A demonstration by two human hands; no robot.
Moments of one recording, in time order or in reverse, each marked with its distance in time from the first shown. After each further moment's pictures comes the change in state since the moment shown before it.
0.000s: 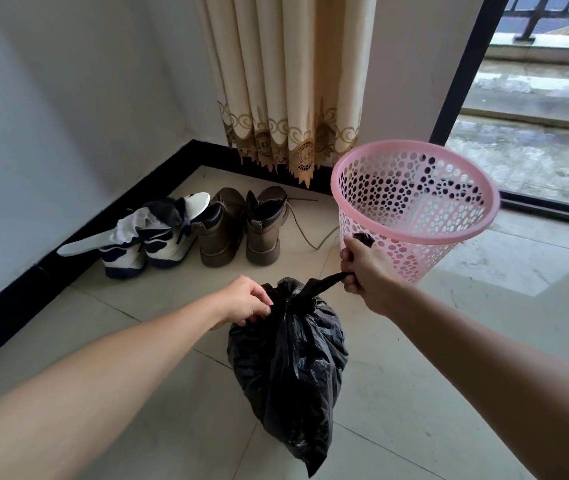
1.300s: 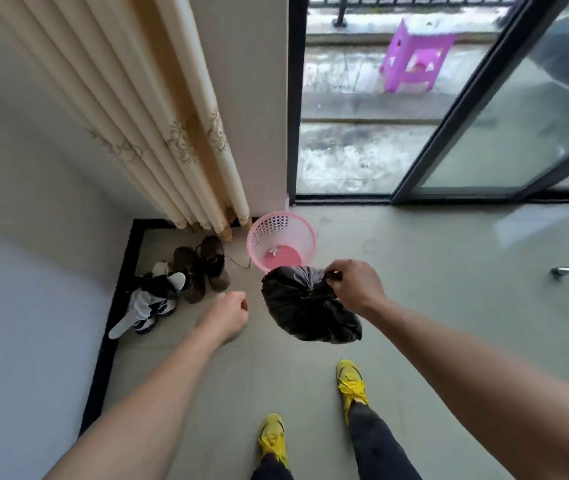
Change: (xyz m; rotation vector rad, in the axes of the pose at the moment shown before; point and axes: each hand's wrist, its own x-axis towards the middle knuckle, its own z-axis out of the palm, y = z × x) left_hand -0.379 0.390 -0.206 0.653 -0.056 0.127; right_hand -0.370 -0.438 -0.089 -1.004 0.298 0.025
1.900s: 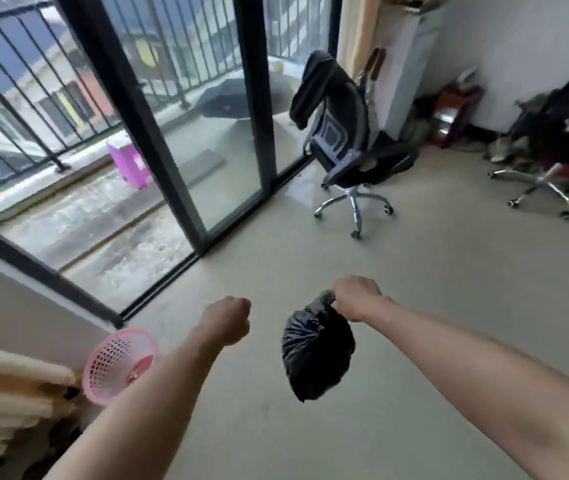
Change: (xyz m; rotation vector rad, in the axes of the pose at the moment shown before) left_hand -0.232 0.354 0.068 0.769 -0.054 0.910; right_hand -0.376 0.256 -0.168 -0.176 0.103 0.651
